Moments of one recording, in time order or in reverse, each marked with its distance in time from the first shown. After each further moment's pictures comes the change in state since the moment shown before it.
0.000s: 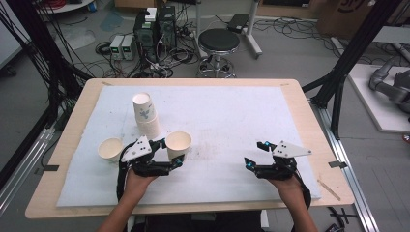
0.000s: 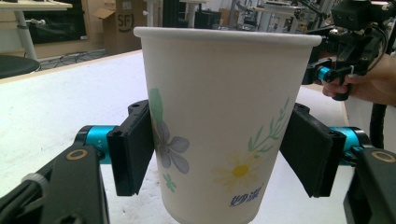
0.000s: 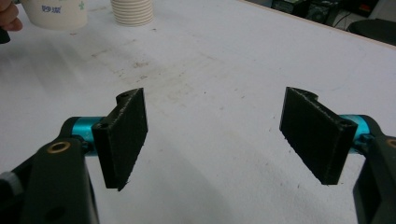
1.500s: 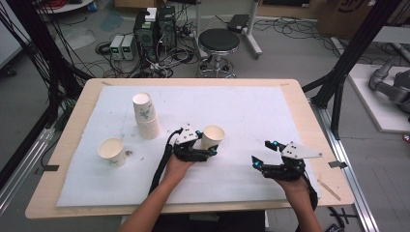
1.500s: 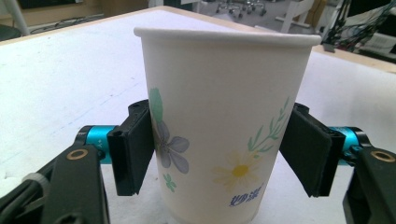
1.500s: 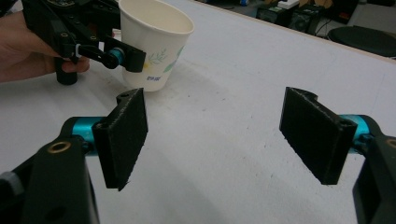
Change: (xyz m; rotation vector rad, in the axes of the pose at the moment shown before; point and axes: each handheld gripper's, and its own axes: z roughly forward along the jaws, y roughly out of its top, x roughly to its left) left arm 0.000 -0.006 0.123 0.167 0.038 0.022; right arm -0.007 -0.002 -0.019 -0.035 -0.046 0.013
